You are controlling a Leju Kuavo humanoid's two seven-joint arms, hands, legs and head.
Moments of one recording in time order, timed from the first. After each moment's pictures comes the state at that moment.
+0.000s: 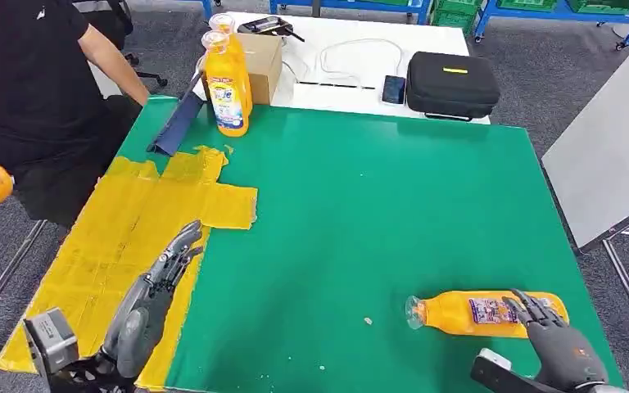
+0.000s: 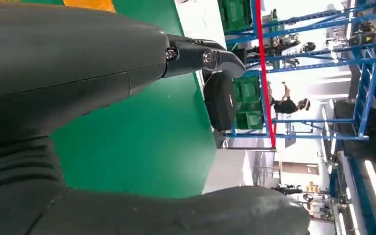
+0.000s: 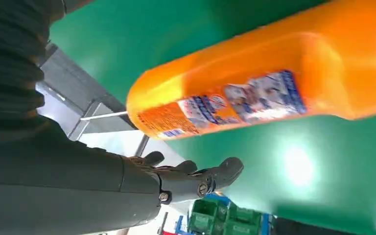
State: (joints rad) left arm 0.26 0.02 -0.27 -2.08 0.10 -0.22 -0.13; right arm 0.46 -0.39 -0.23 -1.94 0.96 0.30 -0.01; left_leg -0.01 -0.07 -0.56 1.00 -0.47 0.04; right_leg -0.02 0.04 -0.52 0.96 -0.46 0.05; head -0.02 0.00
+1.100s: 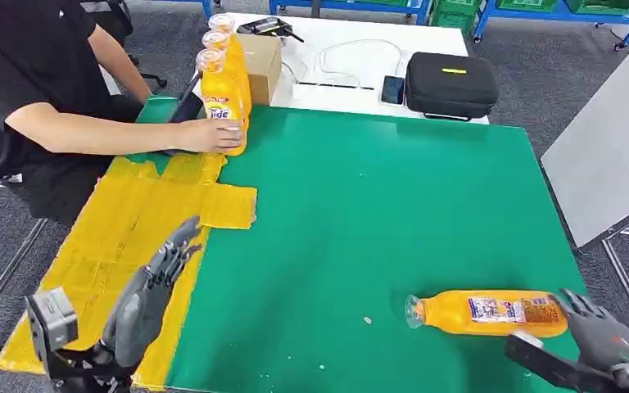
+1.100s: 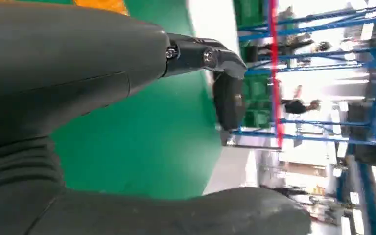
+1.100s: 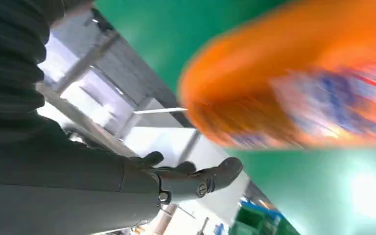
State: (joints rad) left arm 0.22 0.03 -0.27 -2.10 0.16 -0.18 -0.04; right arm 0.32 -0.43 -0.30 -1.76 1.09 0.37 0.00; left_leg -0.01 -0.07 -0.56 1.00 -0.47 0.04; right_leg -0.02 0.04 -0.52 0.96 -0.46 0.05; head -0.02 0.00
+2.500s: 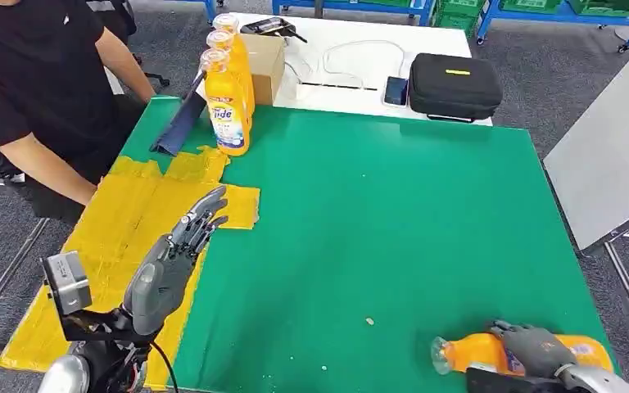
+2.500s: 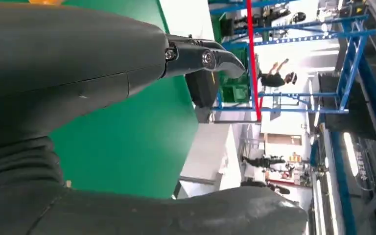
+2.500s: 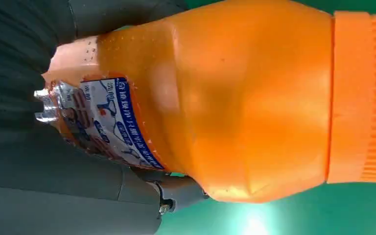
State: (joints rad) left arm 0.06 0.00 -0.32 -2.02 0.23 -0.23 0.01; right arm 0.34 -0.77 0.15 -1.64 0.74 0.36 0.09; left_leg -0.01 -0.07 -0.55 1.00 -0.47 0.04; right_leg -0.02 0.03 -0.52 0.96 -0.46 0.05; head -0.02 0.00
